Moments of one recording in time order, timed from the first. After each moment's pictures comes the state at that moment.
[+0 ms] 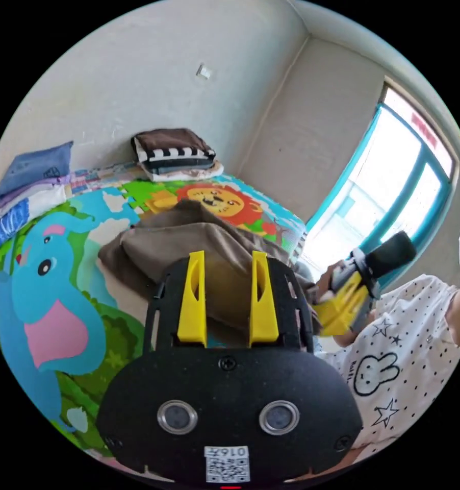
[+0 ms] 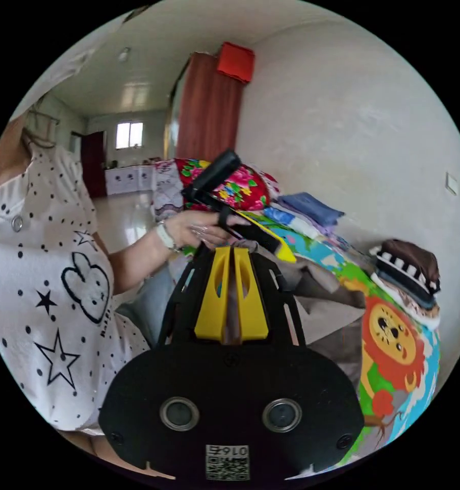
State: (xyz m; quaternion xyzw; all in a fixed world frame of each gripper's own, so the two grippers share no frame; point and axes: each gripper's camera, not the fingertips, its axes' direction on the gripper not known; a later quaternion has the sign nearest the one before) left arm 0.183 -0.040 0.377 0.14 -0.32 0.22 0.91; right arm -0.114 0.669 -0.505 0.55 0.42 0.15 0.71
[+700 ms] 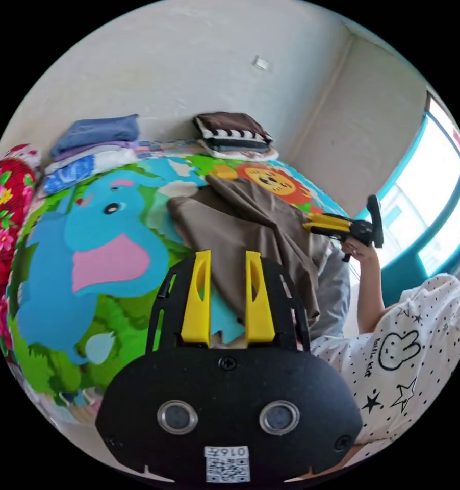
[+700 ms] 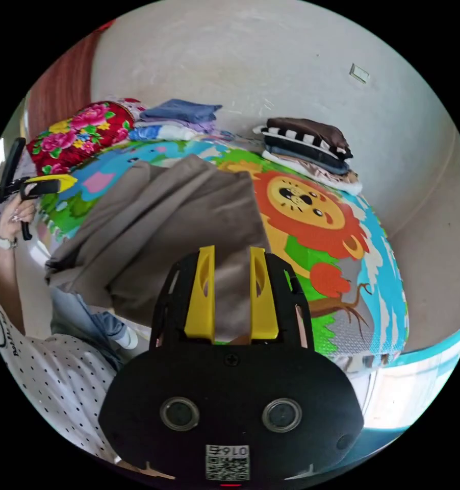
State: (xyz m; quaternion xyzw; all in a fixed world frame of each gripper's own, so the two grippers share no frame) left arm 0.181 0.012 0.341 0.15 -0.39 0.15 0.90; right arm -0.047 0.703 -0.492 0.37 0.39 0.57 0.62
